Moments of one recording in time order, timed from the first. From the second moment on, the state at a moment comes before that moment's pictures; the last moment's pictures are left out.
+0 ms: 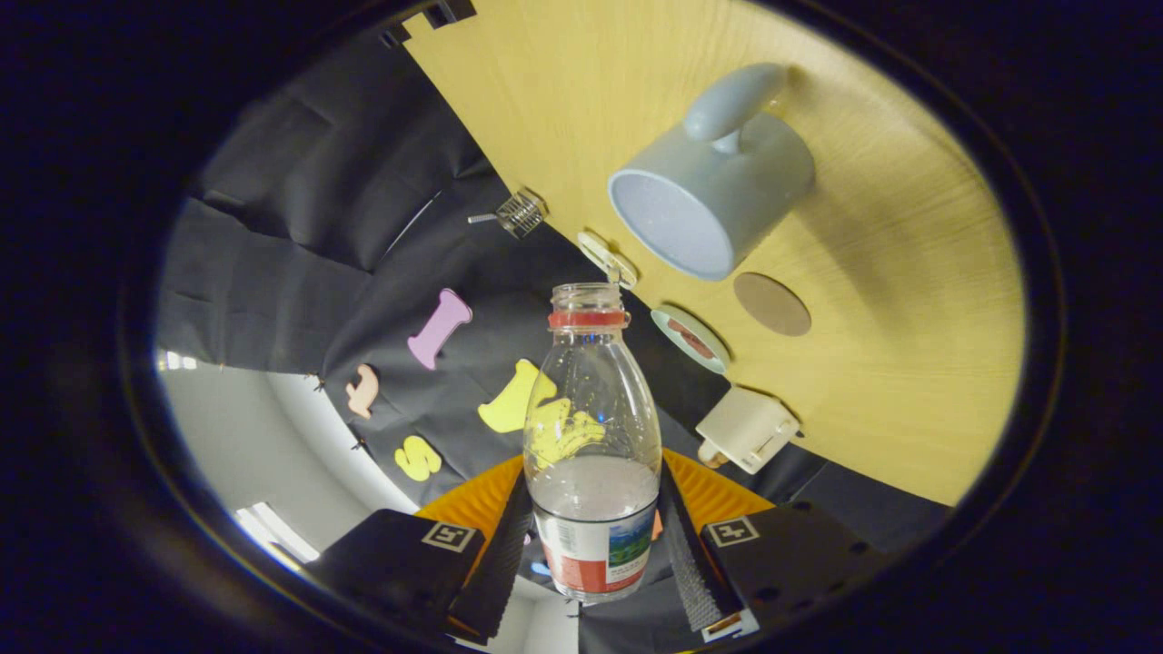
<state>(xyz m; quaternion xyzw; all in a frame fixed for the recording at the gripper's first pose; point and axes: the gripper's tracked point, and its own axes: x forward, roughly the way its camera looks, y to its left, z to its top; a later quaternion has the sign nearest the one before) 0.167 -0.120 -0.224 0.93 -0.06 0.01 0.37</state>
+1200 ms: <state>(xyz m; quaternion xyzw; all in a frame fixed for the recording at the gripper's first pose) 0.201 -0.064 -0.193 0.30 -0.01 -0.04 0.95</state>
